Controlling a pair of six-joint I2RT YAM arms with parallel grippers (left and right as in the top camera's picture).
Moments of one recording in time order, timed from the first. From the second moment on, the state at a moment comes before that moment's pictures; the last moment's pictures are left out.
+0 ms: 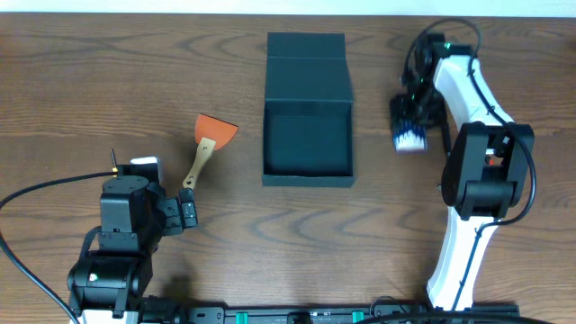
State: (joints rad) left arm -0.07 0.71 0.70 -0.84 -0.08 -0.15; right arm -0.01 2.27 1.91 -1.22 0.01 -0.01
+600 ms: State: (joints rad) left arm -0.07 0.71 0.70 -0.84 -0.08 -0.15; right arm 0.42 2.03 2.08 -1.36 0.01 -0.40
